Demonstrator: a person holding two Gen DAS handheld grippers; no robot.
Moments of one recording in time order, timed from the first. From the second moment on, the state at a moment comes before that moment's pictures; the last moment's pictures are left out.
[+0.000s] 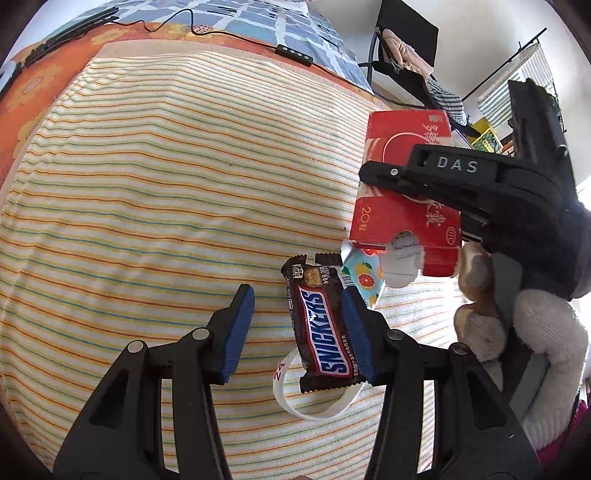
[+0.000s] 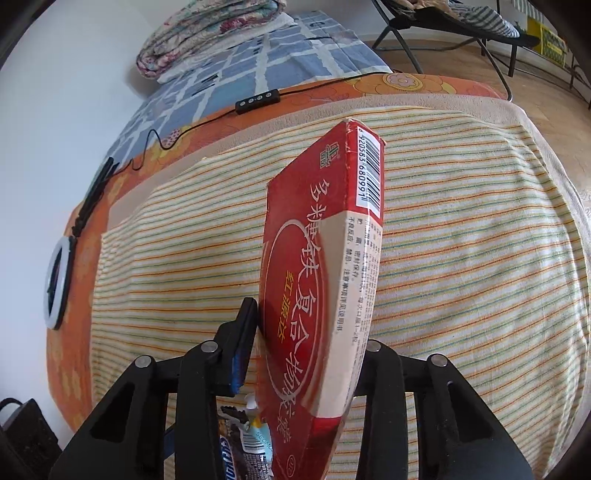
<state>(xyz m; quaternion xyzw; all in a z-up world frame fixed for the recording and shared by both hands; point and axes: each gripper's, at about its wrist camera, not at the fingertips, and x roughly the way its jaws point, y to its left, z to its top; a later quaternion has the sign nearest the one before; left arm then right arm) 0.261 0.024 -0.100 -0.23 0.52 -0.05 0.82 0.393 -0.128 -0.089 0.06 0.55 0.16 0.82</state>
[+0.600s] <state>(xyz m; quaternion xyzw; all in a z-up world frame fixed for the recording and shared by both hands) 0.252 0.033 -0.067 -0.22 0.47 -0.03 0.85 0.386 -0.169 -0.055 0.11 0.51 0.19 0.83</state>
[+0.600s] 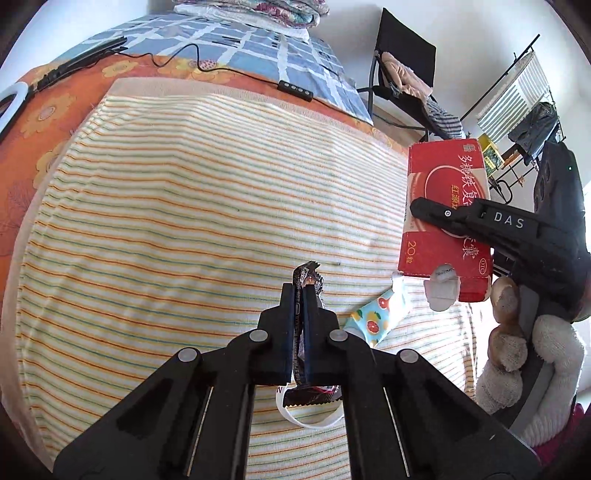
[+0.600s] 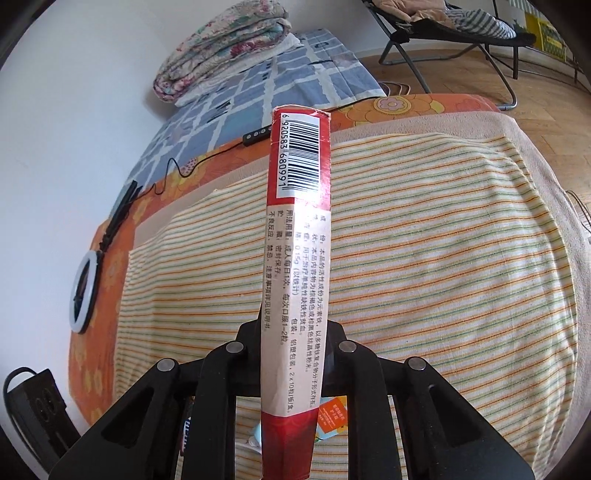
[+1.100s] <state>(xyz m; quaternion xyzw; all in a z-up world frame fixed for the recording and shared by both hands) 0.185 0.028 -0.018 -0.14 0.44 -0.04 0.89 0.307 -0.171 0.000 0.03 0.50 0.26 0.83</state>
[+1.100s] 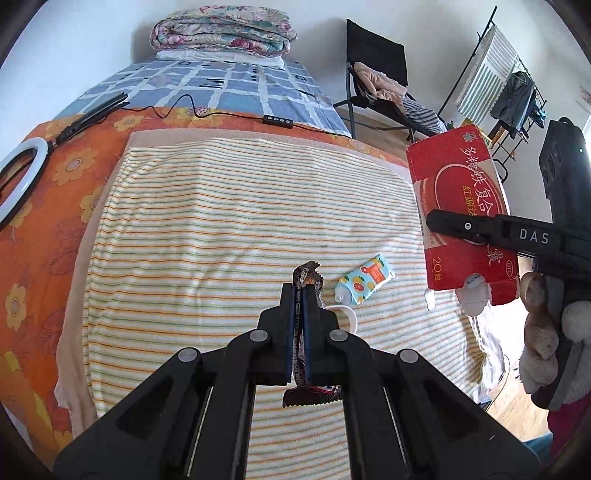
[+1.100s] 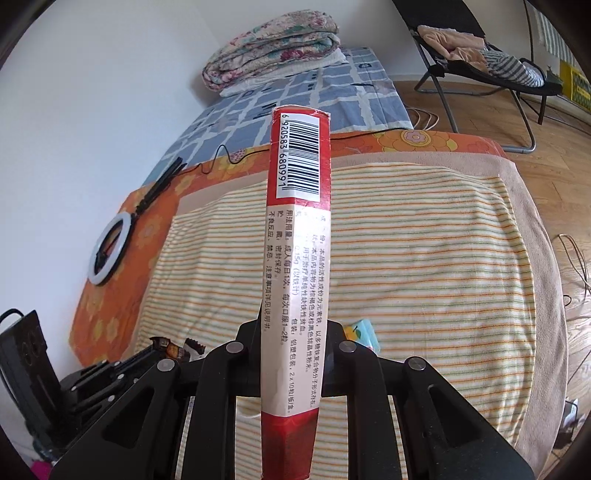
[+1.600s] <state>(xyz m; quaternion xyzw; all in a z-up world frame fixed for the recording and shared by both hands) 0.070 0.000 -0.011 -0.11 0.45 -0.06 0.89 0.151 -0.184 -0.002 -0.08 0.51 0.32 0.80</state>
